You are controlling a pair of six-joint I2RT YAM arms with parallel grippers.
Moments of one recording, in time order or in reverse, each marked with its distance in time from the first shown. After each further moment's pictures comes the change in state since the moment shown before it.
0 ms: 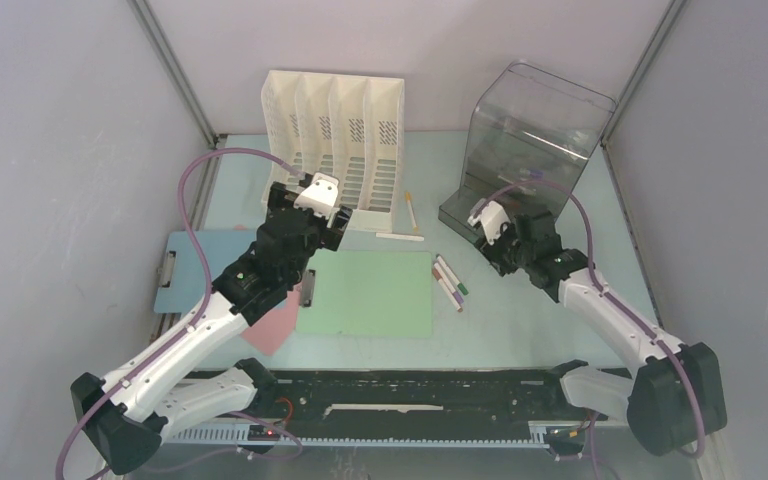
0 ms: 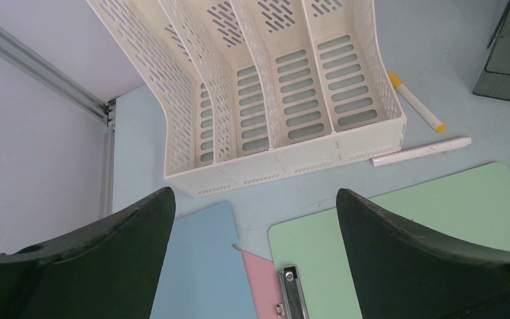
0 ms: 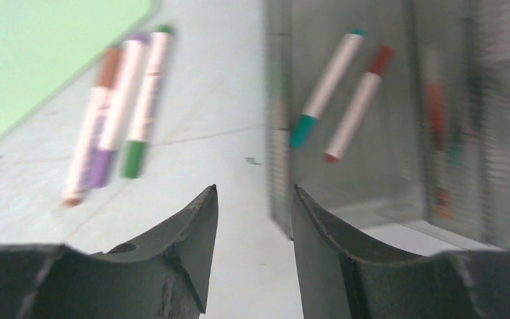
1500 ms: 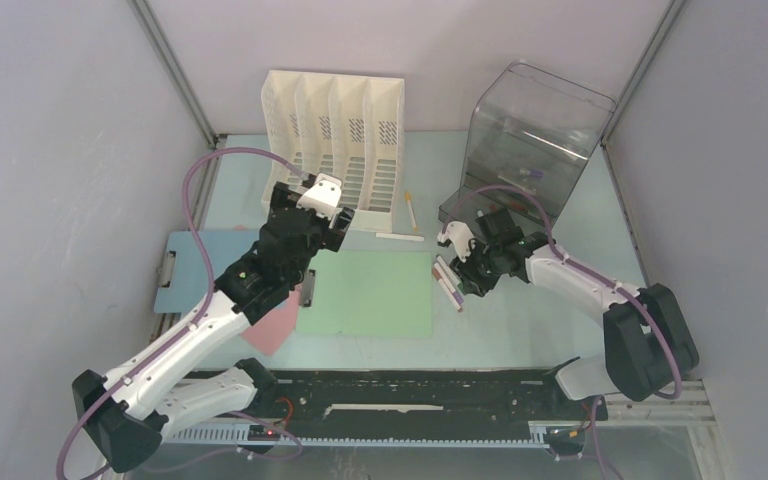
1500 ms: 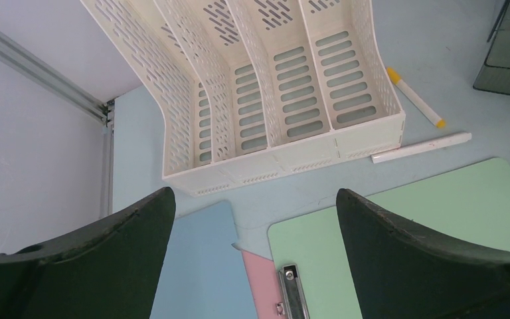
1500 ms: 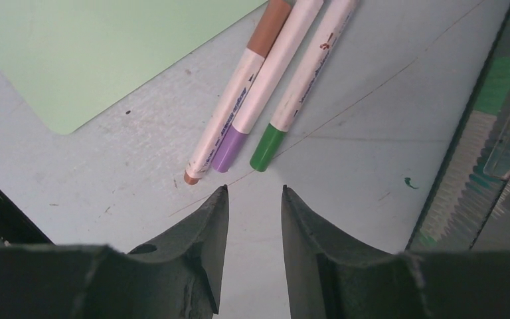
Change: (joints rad) left arm -0.006 0.009 0.000 0.000 0.000 0.008; right arm 0.126 0.267 0.114 -0.250 -0.248 0.047
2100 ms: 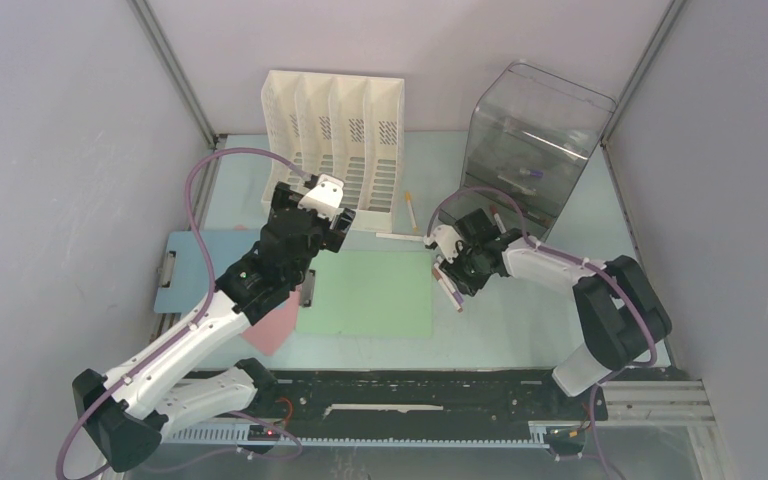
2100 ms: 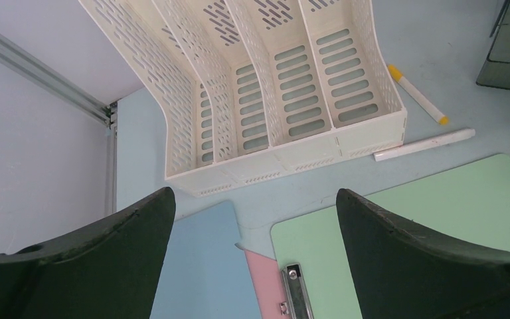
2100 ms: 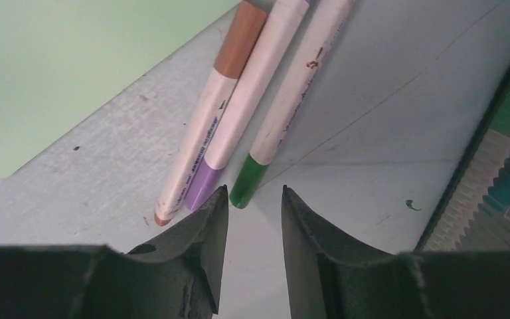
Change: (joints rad) left arm -0.006 0.004 0.000 0.000 -0.005 0.017; right arm 0.063 0.166 0.056 0.042 0.134 0.055
